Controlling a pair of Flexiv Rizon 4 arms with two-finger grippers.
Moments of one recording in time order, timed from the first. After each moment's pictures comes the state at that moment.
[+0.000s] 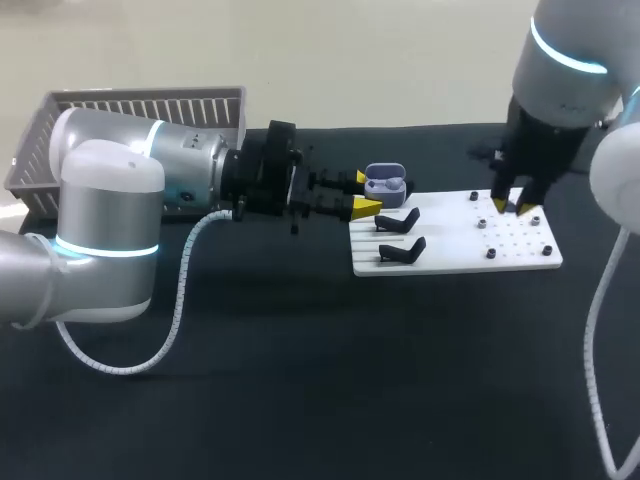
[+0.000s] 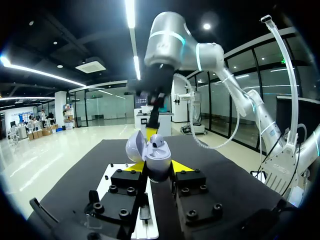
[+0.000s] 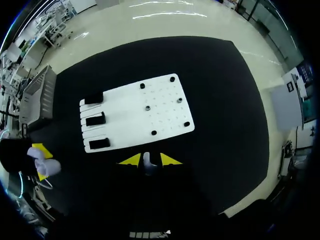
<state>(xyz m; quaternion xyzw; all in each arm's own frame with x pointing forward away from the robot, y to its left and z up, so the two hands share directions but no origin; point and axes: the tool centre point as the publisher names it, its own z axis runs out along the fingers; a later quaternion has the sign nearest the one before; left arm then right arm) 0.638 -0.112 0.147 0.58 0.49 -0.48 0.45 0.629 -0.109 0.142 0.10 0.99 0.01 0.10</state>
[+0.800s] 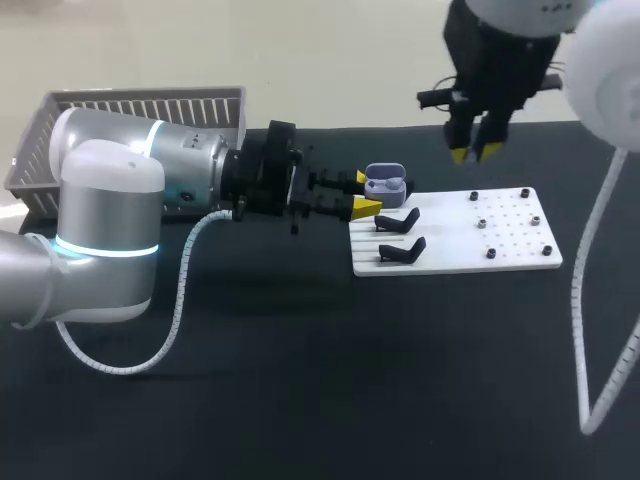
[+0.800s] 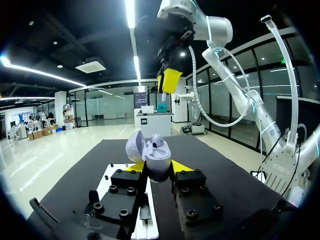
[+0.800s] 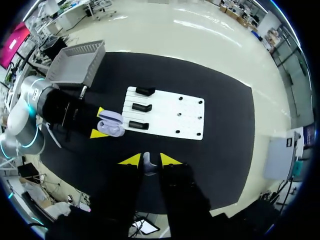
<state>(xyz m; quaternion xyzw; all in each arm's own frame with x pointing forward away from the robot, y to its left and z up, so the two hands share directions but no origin) 0.638 -0.113 0.147 0.58 0.49 -0.48 0.45 0.604 -0.038 0.241 -0.09 0.99 0.00 0.10</state>
